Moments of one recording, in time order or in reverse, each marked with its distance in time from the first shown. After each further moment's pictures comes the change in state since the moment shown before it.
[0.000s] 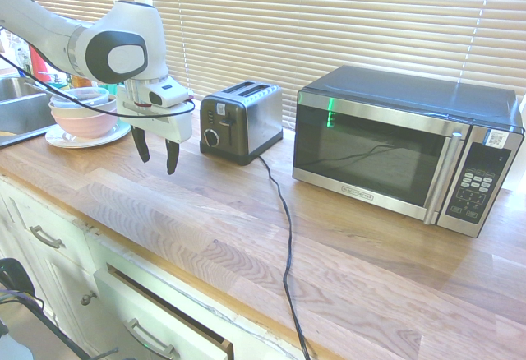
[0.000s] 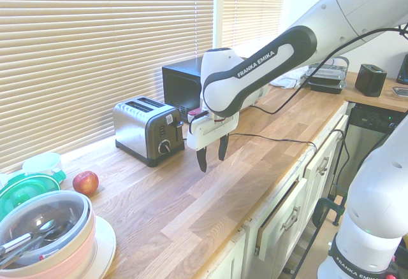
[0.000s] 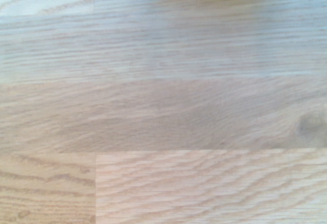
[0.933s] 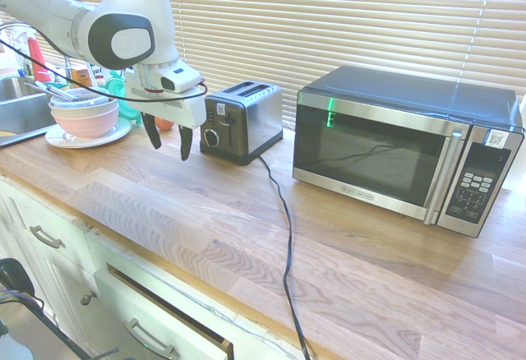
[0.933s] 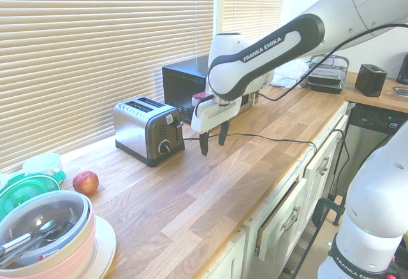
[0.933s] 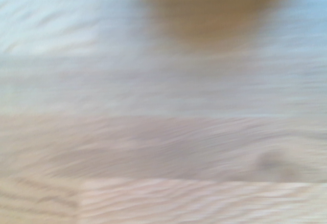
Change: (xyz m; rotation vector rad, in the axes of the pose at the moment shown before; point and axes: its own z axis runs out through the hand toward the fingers) arm 0.041 0.028 -0.047 0.077 0.062 -0.005
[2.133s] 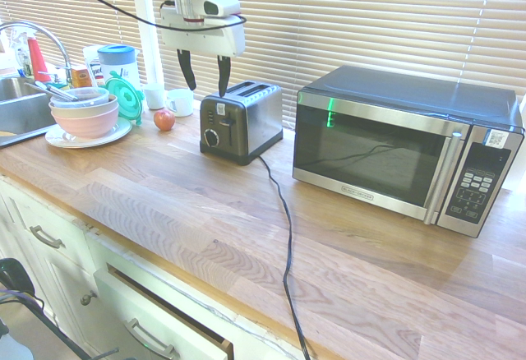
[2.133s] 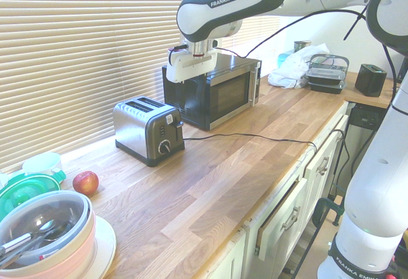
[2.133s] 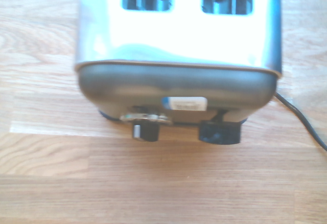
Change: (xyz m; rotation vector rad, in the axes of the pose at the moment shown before) arm 0.076 -0.100 -0.106 -0.029 0.022 -0.070
